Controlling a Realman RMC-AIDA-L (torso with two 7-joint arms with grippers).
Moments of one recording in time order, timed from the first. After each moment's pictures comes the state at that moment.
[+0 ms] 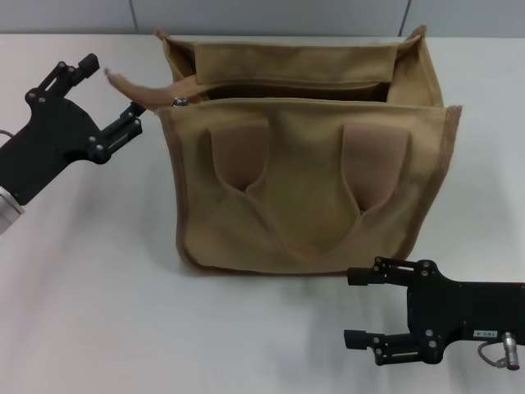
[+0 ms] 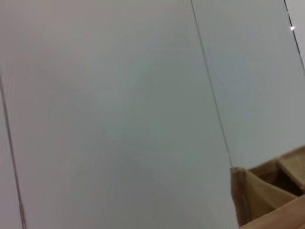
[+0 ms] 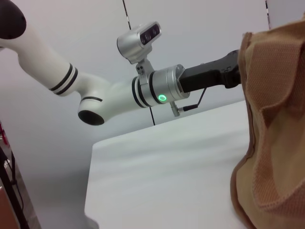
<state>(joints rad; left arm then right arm) -0.40 -2.07 0.62 0.27 1.38 1.46 -0.43 0.45 2.08 -0.66 -0.37 -2.13 -1.72 0.94</state>
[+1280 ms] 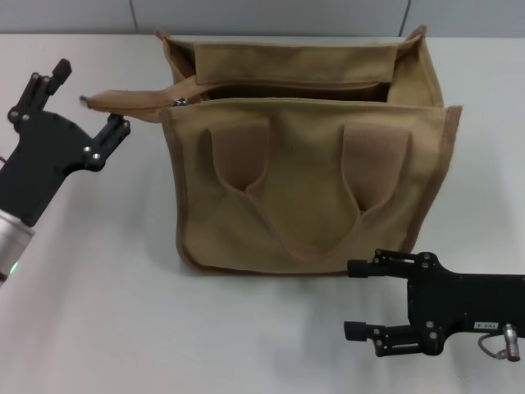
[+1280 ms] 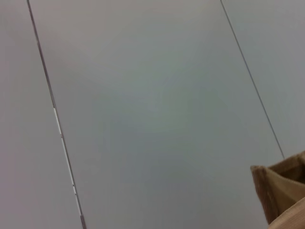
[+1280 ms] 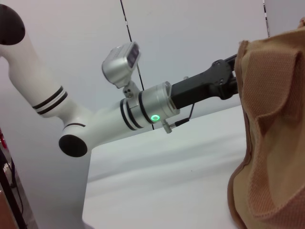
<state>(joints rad) -0.40 -2.08 0.61 -0.02 1.14 1.55 -0.02 0.46 2.08 -0.65 -0.38 -2.12 -1.73 0.95</state>
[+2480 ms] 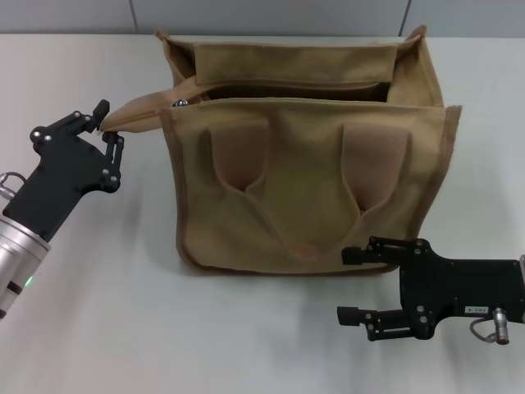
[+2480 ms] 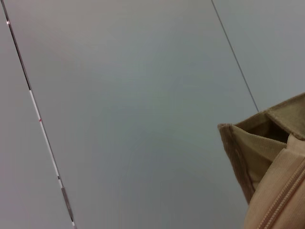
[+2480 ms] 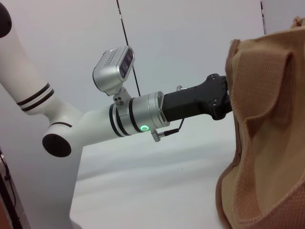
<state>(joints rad) -0.41 -2.08 0.64 -0.07 1.14 1.48 0.07 0.50 2.08 -0.65 -0.38 -2.12 -1.69 0.96</state>
